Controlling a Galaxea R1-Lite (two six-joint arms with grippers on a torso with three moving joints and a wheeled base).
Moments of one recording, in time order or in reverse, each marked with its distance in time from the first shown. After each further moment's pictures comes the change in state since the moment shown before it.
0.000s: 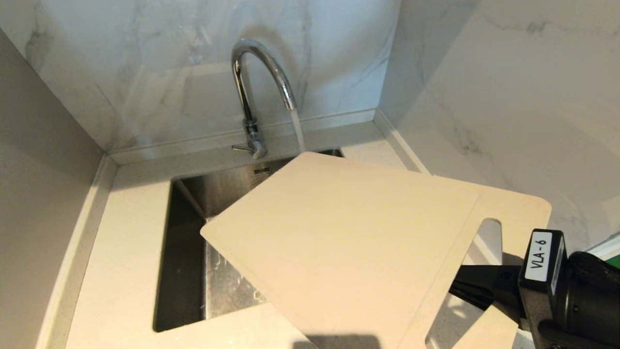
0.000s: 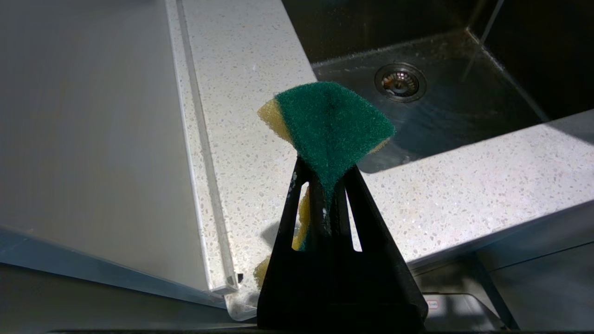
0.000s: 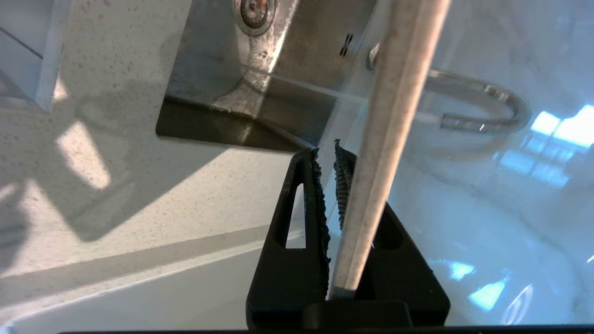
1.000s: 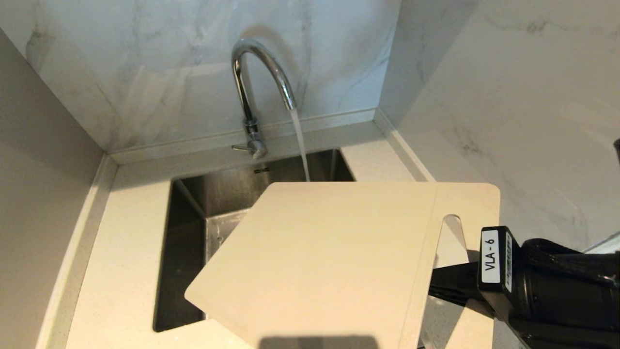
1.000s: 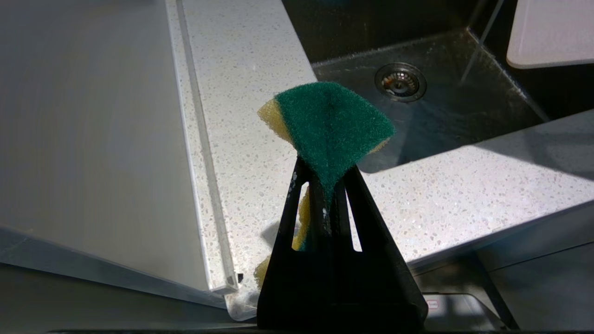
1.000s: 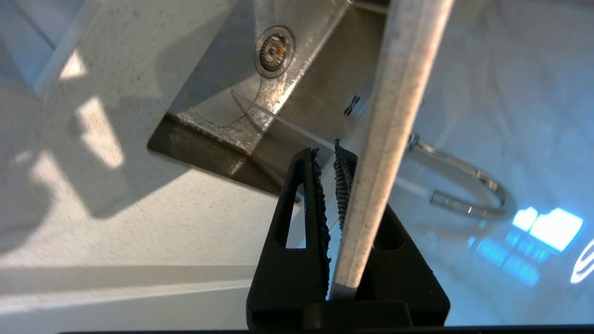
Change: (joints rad) left arm 0.000 0.000 0.000 0.000 0.000 0.000; right arm -0.058 0.133 -0.158 0.181 0.144 -0.227
